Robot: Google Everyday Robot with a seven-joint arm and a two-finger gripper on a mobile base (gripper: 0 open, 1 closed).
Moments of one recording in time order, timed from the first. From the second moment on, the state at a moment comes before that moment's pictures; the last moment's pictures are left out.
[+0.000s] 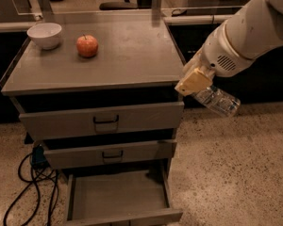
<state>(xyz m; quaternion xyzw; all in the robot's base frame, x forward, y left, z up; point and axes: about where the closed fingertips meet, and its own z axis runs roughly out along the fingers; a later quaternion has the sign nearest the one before) 0.514 -0.110 0.934 -0.54 0.79 0.07 0.29</state>
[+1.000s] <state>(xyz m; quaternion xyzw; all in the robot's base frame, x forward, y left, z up) 0.453 -0.056 0.769 -0.54 0.77 0.16 0.30</state>
